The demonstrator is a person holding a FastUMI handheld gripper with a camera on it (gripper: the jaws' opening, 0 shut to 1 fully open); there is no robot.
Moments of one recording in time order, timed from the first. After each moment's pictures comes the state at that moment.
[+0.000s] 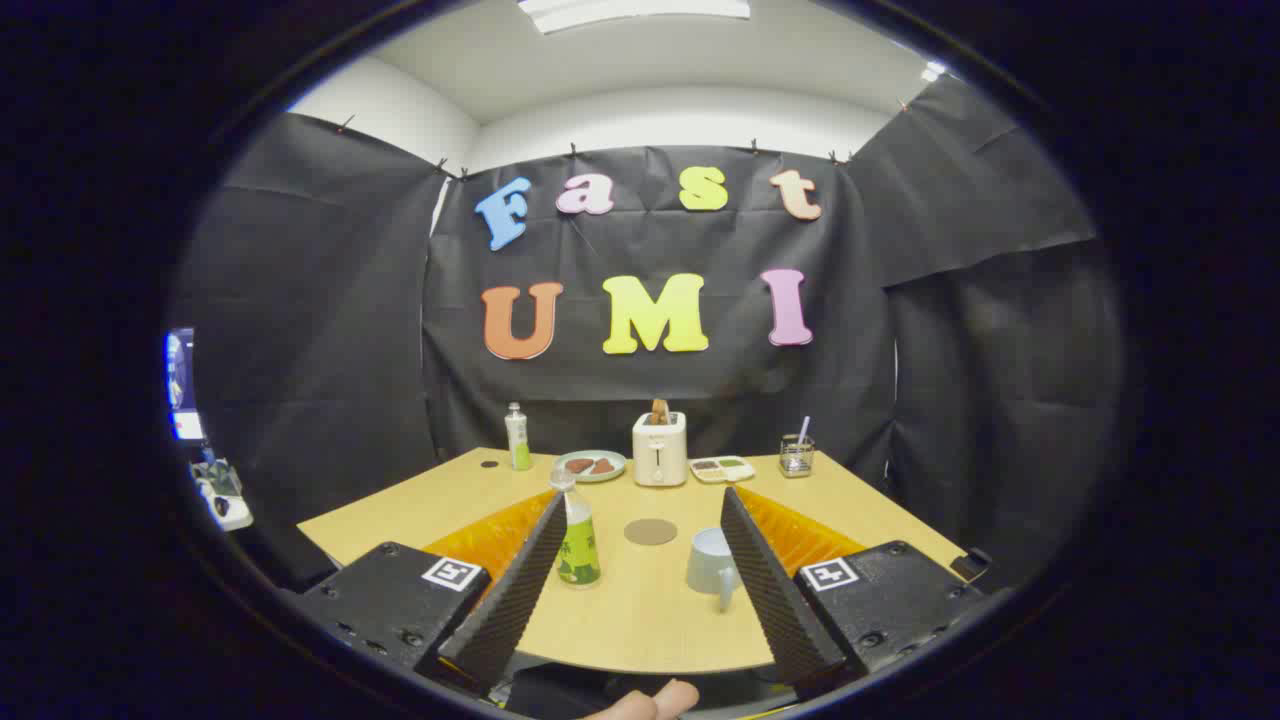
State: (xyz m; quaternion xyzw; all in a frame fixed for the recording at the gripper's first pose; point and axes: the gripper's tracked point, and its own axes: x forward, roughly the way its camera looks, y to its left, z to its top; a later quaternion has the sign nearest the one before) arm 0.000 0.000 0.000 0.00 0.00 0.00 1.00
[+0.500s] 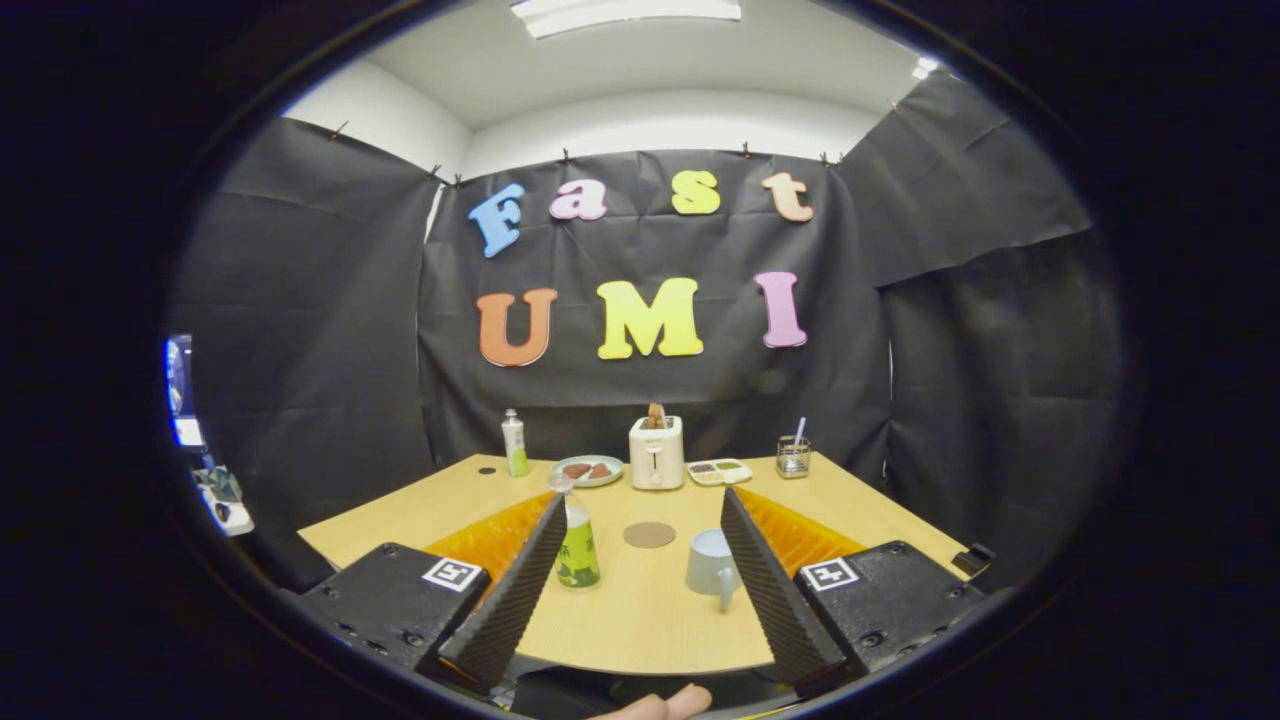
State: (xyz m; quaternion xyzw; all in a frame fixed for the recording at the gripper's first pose) arm -0.002 -0.002 0.000 0.01 -0.01 -0.01 1.00
